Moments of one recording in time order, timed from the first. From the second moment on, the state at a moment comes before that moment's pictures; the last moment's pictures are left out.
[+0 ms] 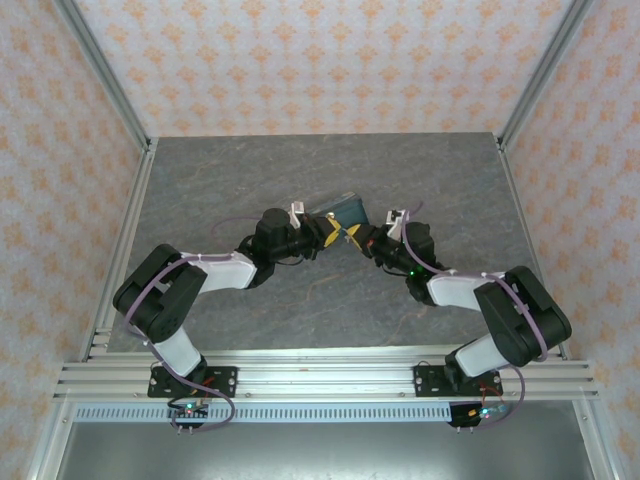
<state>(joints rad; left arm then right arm) -0.57 1.68 0.74 0.66 0.40 -1.53 0.45 1.47 0.46 0.77 -0.43 1.28</state>
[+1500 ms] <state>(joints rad) -0.59 1.68 0.75 0.70 0.31 -1.70 0.40 1.56 0.56 0.79 -0.52 1.45</state>
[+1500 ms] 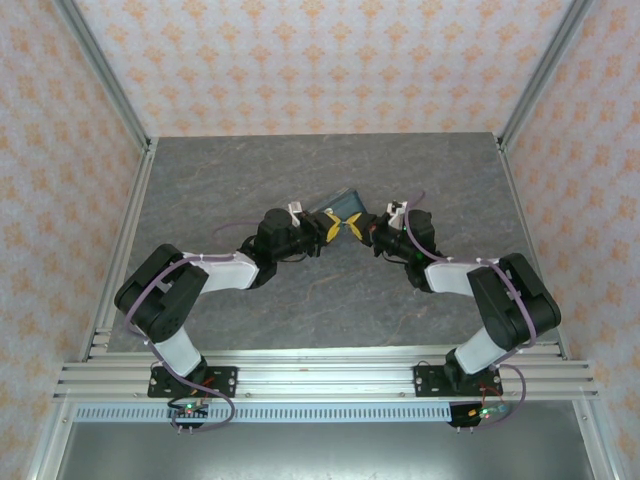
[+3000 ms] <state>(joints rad) -0.59 1.69 0.75 0.71 0.19 -1.70 0.43 1.63 0.69 0.68 -0.50 1.28</state>
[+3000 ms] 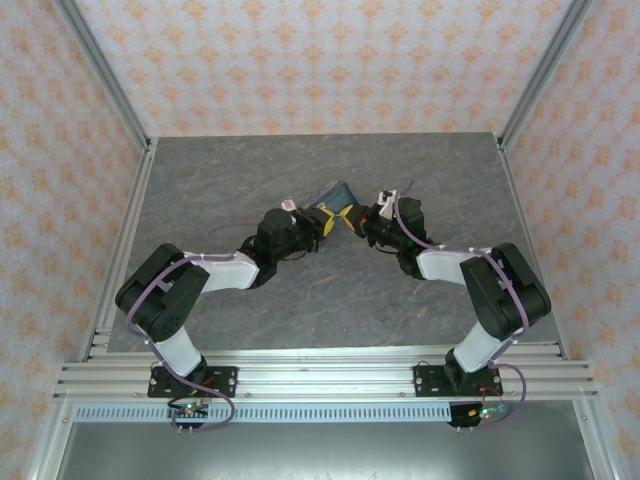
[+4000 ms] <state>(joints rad) -0.59 1.73 0.75 0.76 0.16 -1.70 0.43 1.71 0.66 0.85 -0.47 1.58</state>
